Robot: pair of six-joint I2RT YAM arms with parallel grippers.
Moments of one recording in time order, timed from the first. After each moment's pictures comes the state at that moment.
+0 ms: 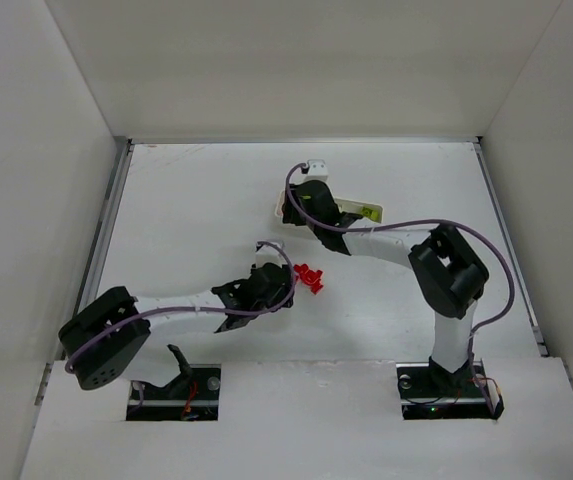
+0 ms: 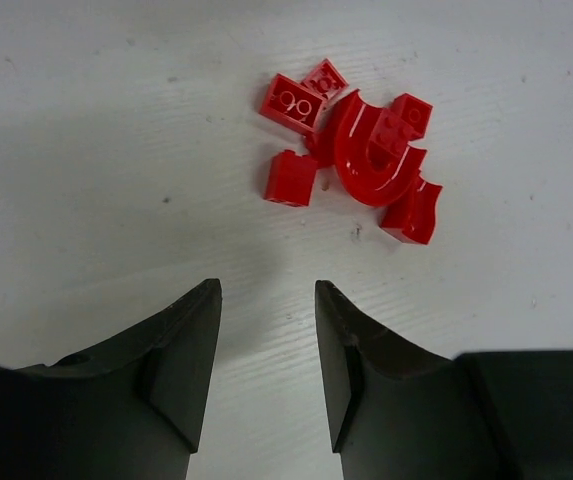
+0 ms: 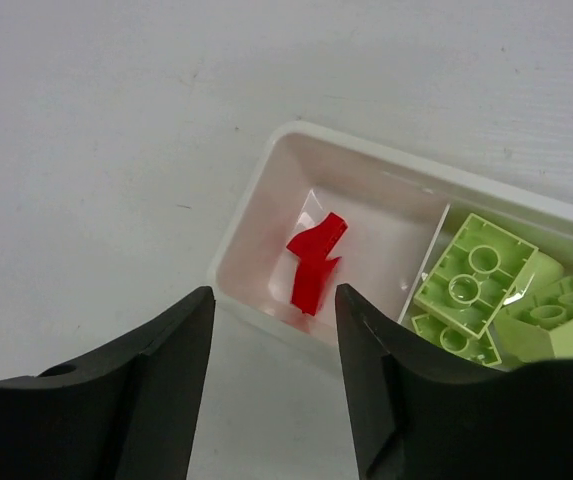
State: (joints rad) left arm -0.96 1.33 0.50 0.09 -0.35 -0.71; right arm 0.73 1.91 1.27 0.19 0.34 0.45
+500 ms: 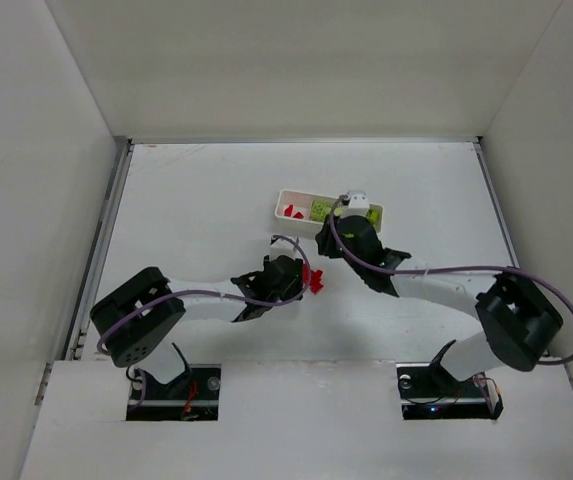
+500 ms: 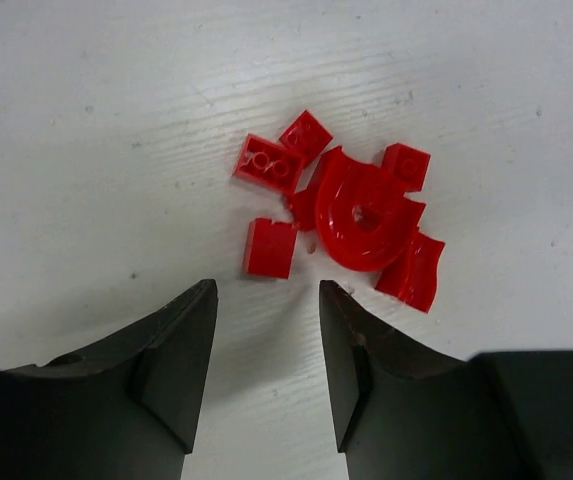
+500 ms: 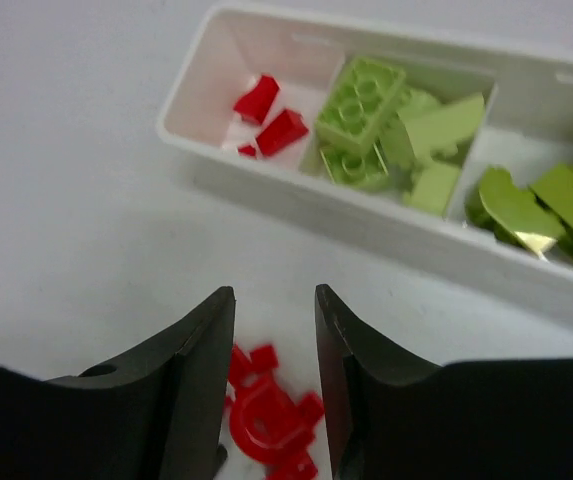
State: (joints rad) left arm -0.96 1.52 0.59 0.18 -0.36 -0.64; right arm 0.75 1.52 0.86 0.22 0.35 0.50
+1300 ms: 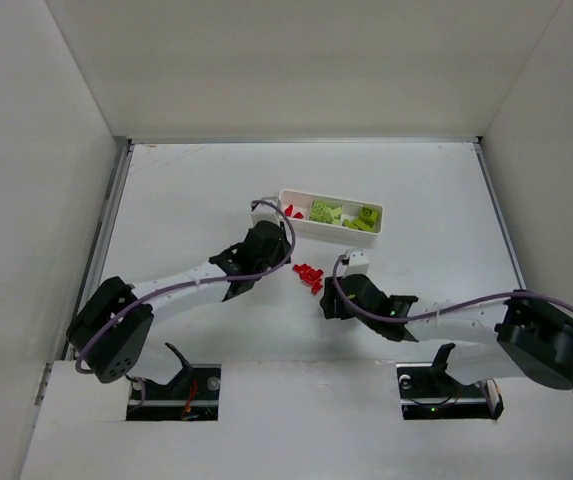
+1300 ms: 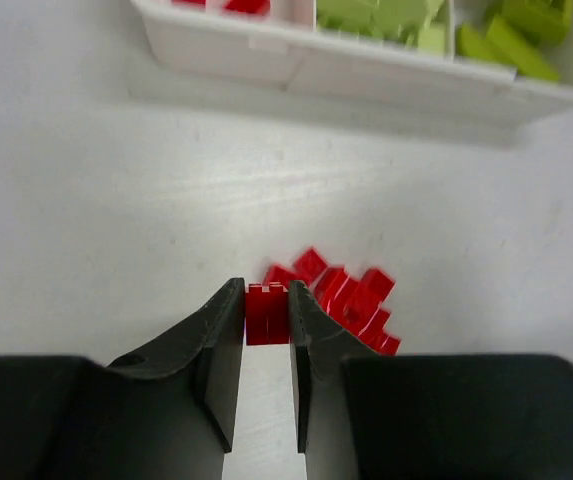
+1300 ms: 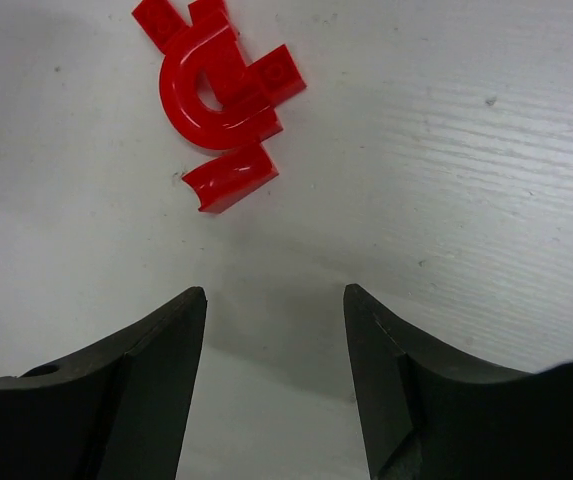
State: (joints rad) left arm -0.82 1.40 0.70 0.09 -0.34 -0.59; right arm 1.00 1.26 0.42 0.12 0.38 0.68
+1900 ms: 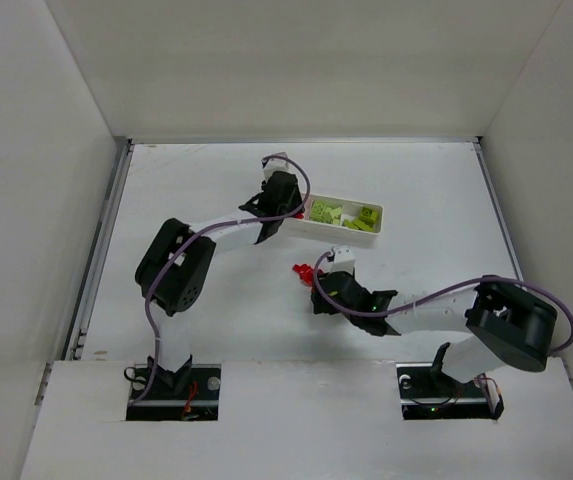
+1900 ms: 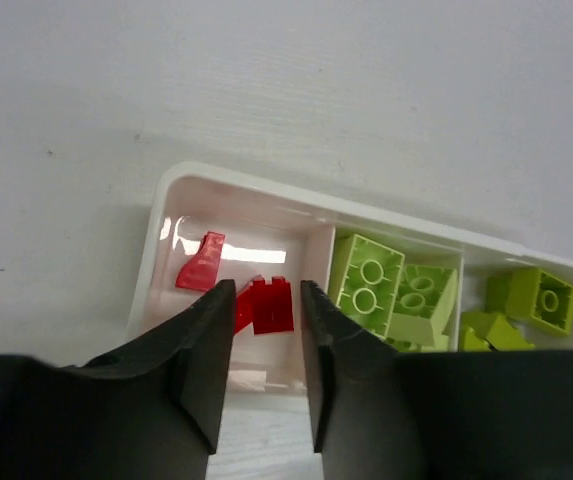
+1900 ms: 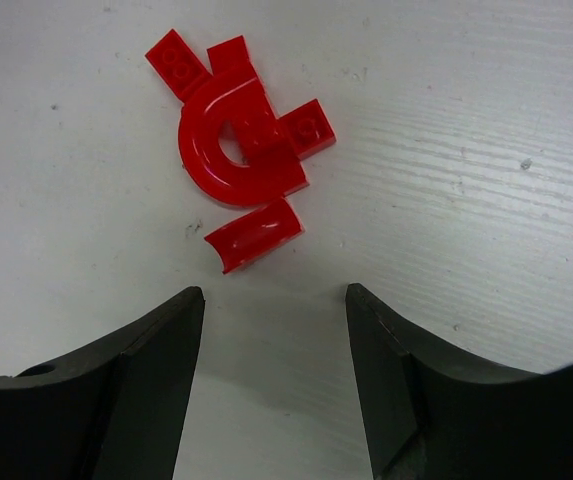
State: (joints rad) left arm -0.62 1.89 1.22 0.13 -0.30 -0.58; right arm 1.04 1.44 0.53 0.17 0.46 0.64
